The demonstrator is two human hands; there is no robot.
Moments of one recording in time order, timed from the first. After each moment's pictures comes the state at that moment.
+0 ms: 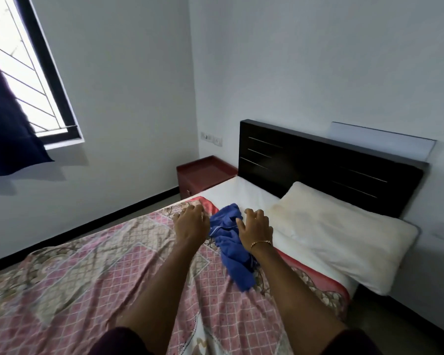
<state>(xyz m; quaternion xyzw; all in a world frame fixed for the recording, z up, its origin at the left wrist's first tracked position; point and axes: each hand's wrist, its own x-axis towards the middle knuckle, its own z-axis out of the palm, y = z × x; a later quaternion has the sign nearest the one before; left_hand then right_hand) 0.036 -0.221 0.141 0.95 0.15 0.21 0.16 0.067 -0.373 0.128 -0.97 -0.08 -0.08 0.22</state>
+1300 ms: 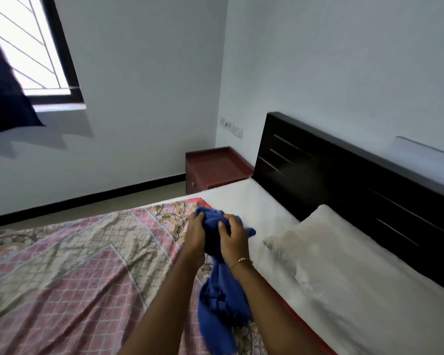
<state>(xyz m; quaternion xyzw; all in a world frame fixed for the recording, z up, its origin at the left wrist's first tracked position) 0.241 -0.243 0.073 0.50 0.31 0.14 0.80 0.258 -0.321 0.077 -0.81 -0.15 0.04 0.56</state>
